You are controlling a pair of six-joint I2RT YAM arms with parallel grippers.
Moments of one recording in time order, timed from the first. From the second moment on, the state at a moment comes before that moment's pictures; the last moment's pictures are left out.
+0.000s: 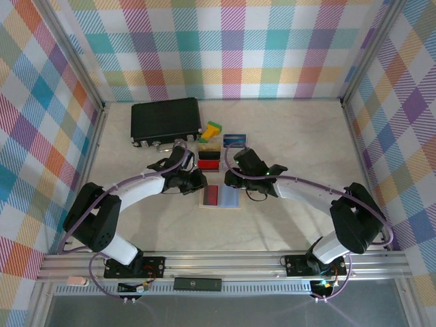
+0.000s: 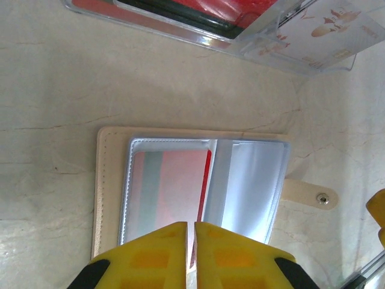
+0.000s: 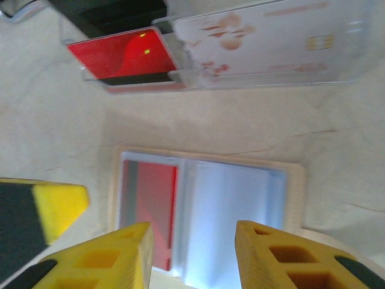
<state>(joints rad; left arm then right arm) -0.53 1.54 0.86 -0.33 0.33 -0.80 0.76 1.52 0.94 -0.31 -0.04 0.81</state>
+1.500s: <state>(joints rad) -0.53 1.69 0.90 -0.35 0.30 -0.81 0.72 1.82 0.97 -0.14 -0.43 0.94</state>
